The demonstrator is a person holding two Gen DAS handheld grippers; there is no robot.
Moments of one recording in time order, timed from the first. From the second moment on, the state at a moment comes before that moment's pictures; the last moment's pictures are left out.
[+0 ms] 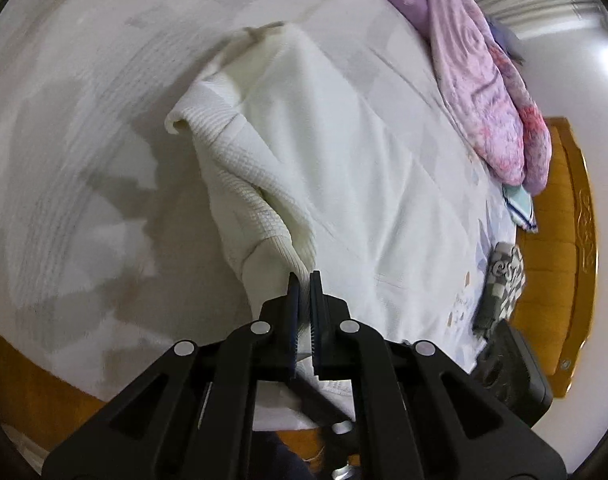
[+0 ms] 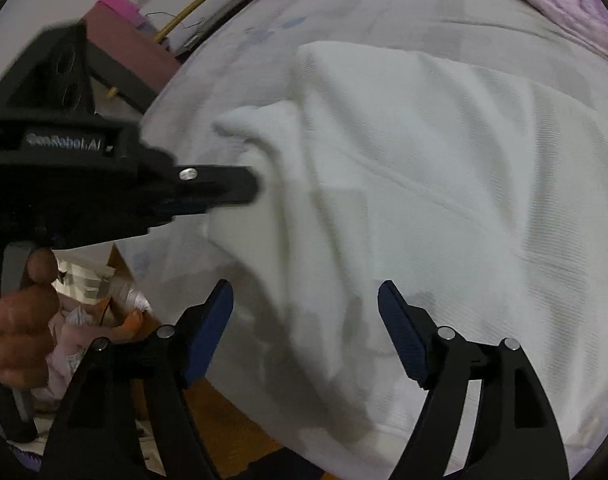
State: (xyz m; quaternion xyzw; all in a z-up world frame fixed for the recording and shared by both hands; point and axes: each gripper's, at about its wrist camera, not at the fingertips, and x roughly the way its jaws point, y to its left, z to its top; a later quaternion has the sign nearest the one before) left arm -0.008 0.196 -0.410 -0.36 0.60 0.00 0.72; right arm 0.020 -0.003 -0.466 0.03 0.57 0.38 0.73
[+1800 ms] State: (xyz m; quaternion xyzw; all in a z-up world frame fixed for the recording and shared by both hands) left arm 0.049 -0.009 -0.494 -0.33 0.67 -0.02 0.67; right arm 0.003 -0.337 -0.511 0.41 0.60 0.00 0.69
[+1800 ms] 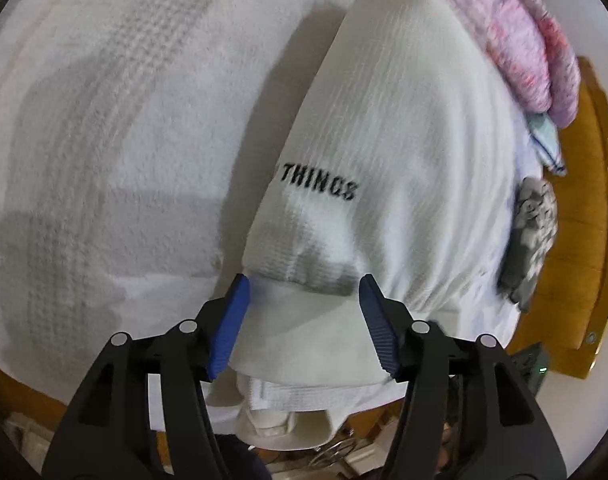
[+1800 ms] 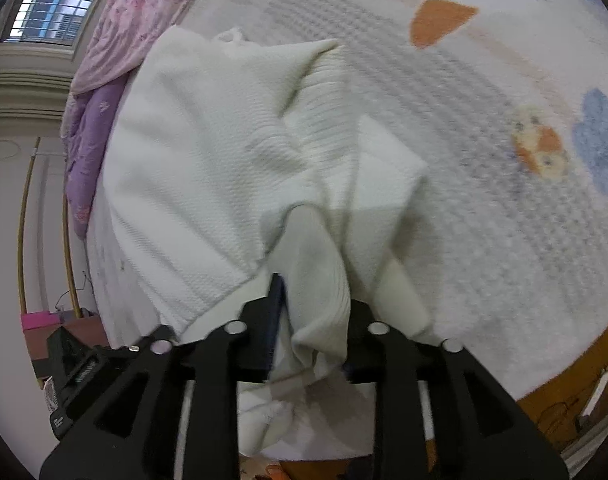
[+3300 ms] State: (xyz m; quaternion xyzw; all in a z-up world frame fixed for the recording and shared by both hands) left arm 0.033 -0.043 -0.499 -0.33 0.69 -0.03 0.65; right arm 0.070 -0.324 -0.506 0.45 0.61 0.07 0.65
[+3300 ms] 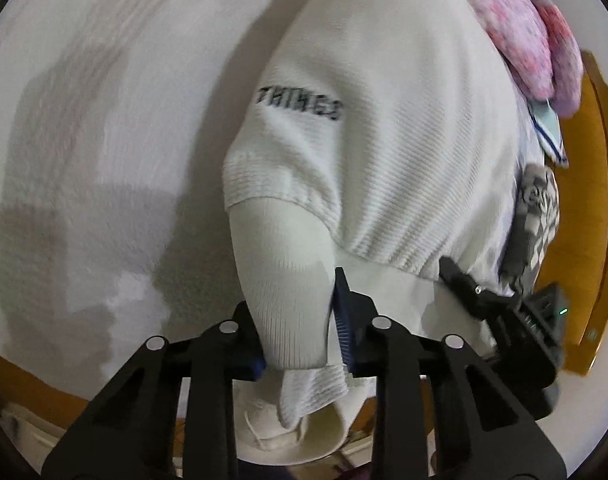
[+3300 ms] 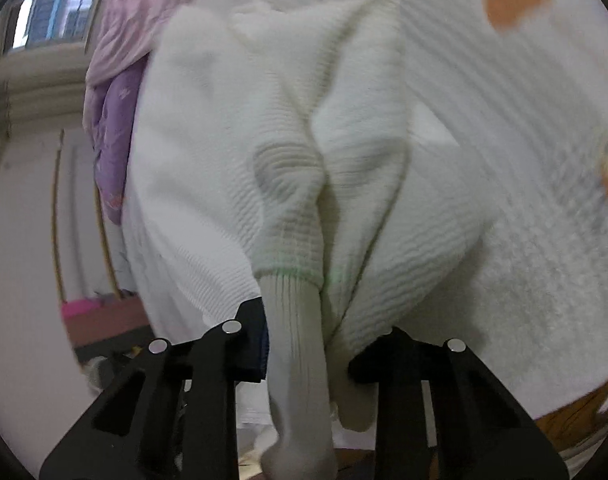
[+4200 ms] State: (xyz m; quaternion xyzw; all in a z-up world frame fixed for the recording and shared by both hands) left arm 0.077 -0.077 -0.209 -0.20 0.57 -0.22 0.77; right arm 0.042 -0.353 -0.242 0.44 0.48 0.06 0.75
